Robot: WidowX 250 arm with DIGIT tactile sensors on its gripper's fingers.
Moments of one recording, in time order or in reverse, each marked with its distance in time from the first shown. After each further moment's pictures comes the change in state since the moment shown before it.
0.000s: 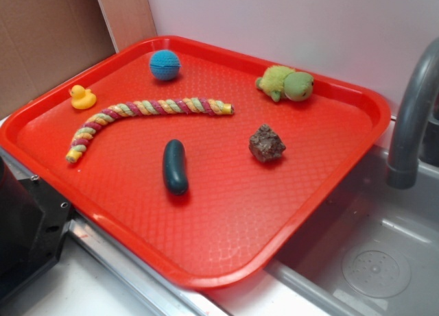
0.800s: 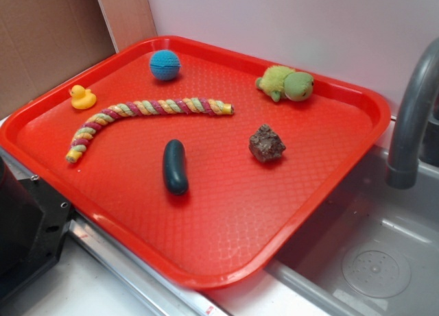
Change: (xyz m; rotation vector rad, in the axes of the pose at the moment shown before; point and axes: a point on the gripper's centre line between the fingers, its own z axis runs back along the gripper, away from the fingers) arm 0.096 -0.003 -0.029 0.002 0.045 0.103
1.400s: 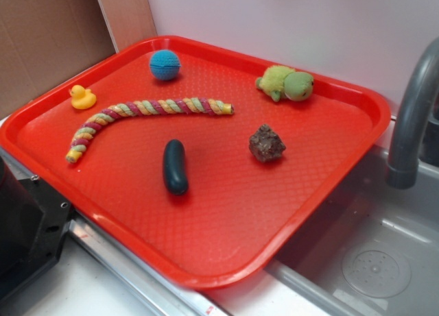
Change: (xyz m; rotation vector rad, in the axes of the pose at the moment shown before) arm 0.047 -0.004 -0.026 -0.019 0.016 -0.040
